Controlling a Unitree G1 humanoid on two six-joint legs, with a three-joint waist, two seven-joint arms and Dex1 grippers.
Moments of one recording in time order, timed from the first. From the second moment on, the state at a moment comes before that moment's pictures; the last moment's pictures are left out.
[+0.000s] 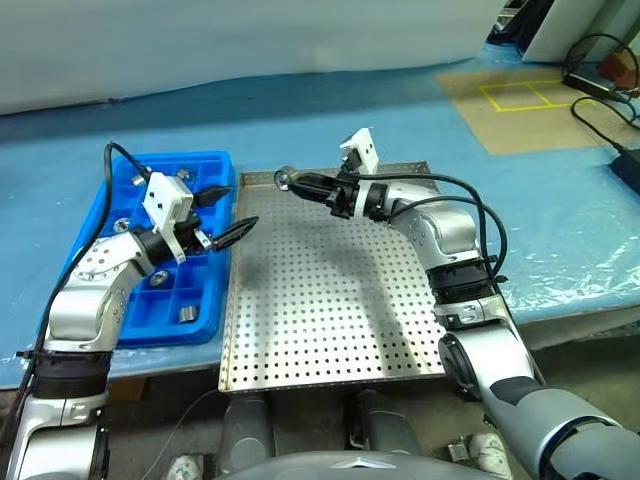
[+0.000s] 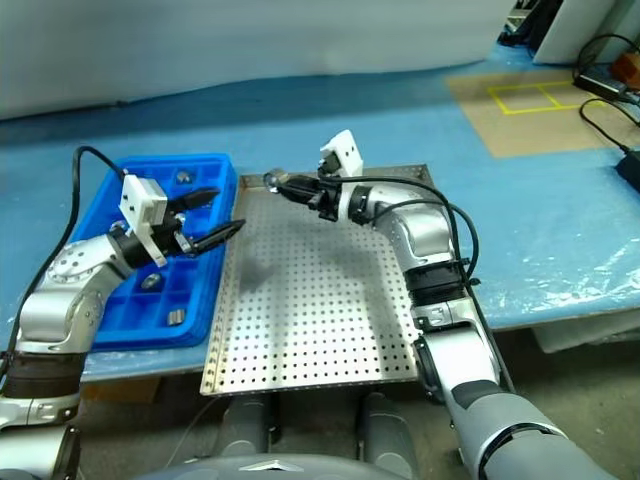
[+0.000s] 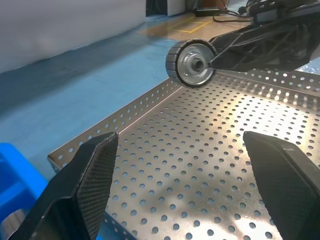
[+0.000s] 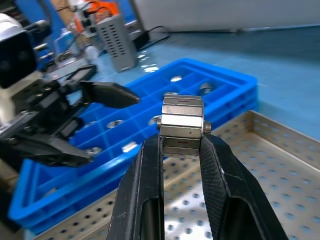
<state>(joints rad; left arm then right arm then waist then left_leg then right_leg) -0.28 0.59 0.17 -0.16 -0.47 0.31 -0.82 -0.84 -0.18 0.09 0.23 0.34 0.67 0.92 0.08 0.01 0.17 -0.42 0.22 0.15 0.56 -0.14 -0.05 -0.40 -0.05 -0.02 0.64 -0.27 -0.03</state>
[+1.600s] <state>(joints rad) 0.56 0.30 0.70 -0.91 -0.53 0.39 -0.29 -1.18 0.16 0.28 1.19 0.08 0.07 0.98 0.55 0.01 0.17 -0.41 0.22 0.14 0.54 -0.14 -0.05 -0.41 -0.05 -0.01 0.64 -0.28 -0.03</state>
